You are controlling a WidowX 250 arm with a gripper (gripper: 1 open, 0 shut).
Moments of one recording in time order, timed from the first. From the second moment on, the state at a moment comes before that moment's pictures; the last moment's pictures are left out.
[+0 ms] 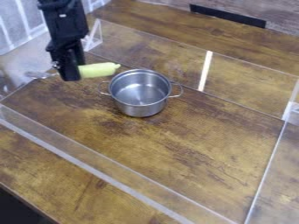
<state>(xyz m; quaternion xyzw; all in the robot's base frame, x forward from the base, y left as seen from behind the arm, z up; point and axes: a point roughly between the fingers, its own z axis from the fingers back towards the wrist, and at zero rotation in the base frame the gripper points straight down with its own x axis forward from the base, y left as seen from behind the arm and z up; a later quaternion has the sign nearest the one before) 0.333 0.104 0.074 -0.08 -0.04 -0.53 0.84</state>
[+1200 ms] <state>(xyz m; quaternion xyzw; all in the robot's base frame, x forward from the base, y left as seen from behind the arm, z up) 0.348 0.094 0.073 -0.14 -0.03 -0.61 0.78</state>
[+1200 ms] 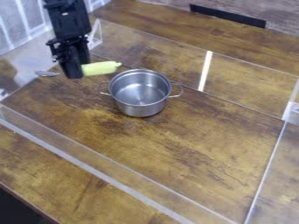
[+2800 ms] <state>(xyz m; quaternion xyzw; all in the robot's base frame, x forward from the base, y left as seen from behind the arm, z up) 0.341 0.103 0.103 -0.17 -0.04 -0.60 0.78</state>
